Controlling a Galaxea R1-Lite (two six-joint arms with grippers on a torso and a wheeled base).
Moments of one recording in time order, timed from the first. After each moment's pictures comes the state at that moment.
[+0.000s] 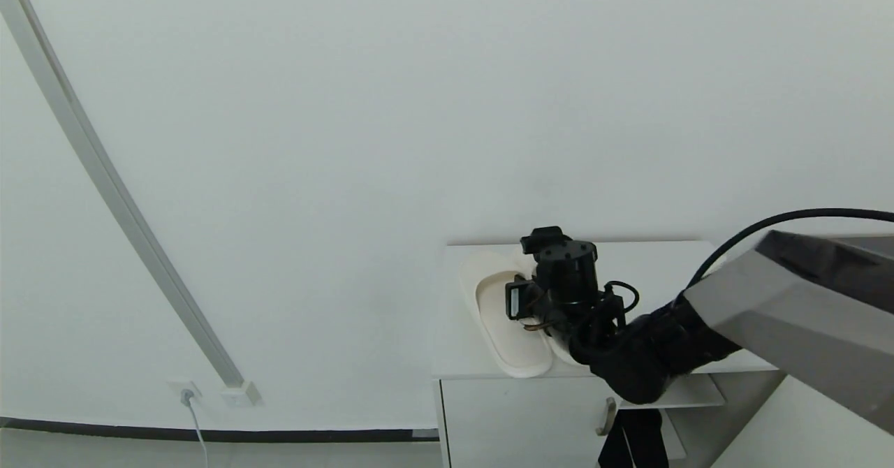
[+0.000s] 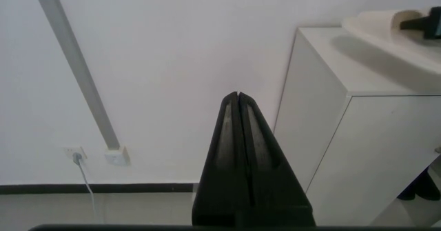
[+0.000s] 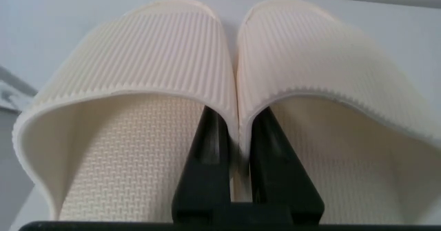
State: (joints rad) left arm 0.00 0.00 0.00 0.00 0.04 0.00; right arm 0.69 2.21 -1.14 -0.81 -0.39 0.18
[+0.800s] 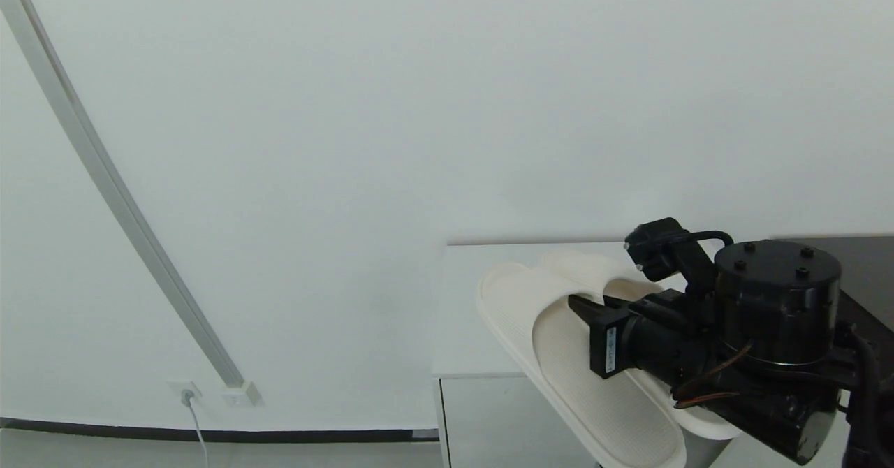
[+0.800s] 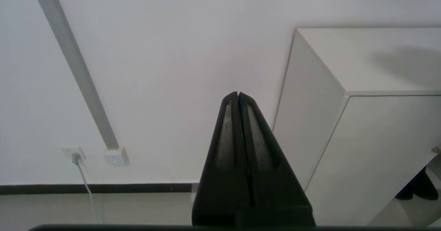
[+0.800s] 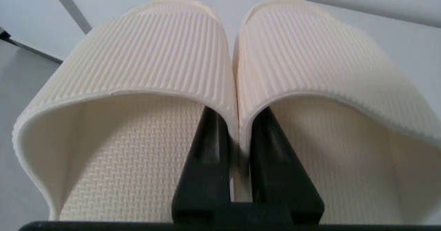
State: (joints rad) left arm 0.00 0.00 0.00 0.00 0.03 0.00; right arm 0.81 1.62 -0.64 -0.73 -0.30 0.16
